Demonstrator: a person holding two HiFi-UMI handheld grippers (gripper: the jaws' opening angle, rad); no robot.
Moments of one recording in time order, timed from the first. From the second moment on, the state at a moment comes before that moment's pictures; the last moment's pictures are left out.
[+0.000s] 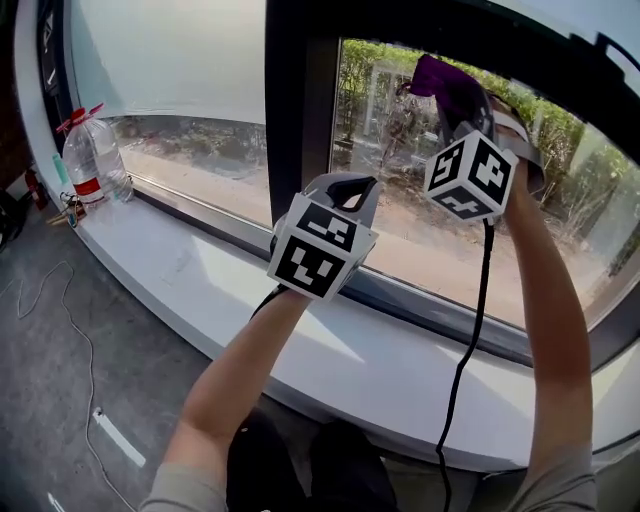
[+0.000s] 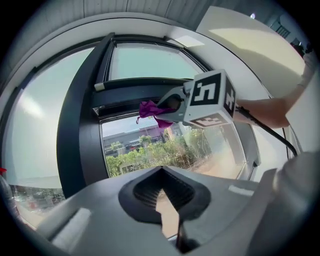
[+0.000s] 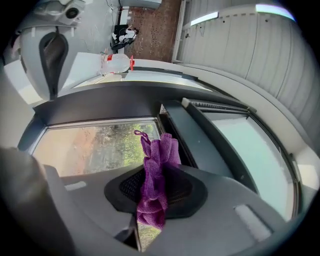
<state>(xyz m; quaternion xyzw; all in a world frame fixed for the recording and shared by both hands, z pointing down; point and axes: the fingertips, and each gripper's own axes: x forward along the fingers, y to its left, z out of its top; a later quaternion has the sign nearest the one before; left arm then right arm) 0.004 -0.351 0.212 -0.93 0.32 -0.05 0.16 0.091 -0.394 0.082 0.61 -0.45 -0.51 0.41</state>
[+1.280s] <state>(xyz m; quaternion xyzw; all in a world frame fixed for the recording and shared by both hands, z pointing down) 0.023 -0.349 0.412 -0.94 0.28 -0.17 0.06 0.121 -0.430 0.417 0.53 -0.57 -0.31 0.54</state>
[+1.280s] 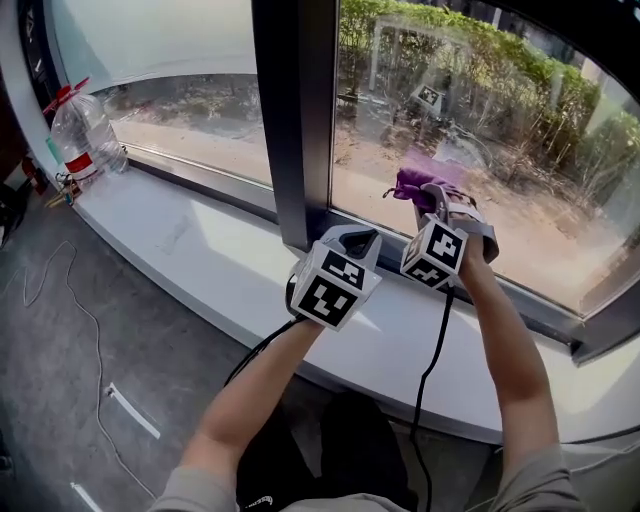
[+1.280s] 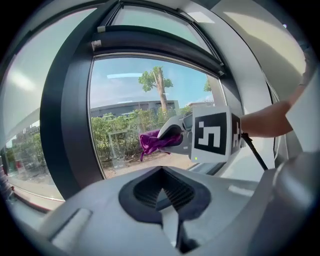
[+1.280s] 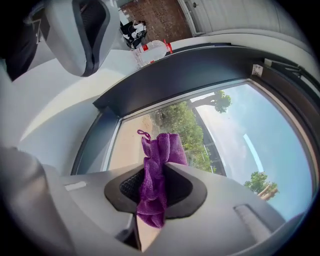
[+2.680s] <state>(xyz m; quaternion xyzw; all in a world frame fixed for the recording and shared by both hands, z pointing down) -0.002 -0.376 0.338 -0.93 0.31 -0.15 0.12 0.109 -0.397 0.352 0.55 -0.57 -0.36 0.50</state>
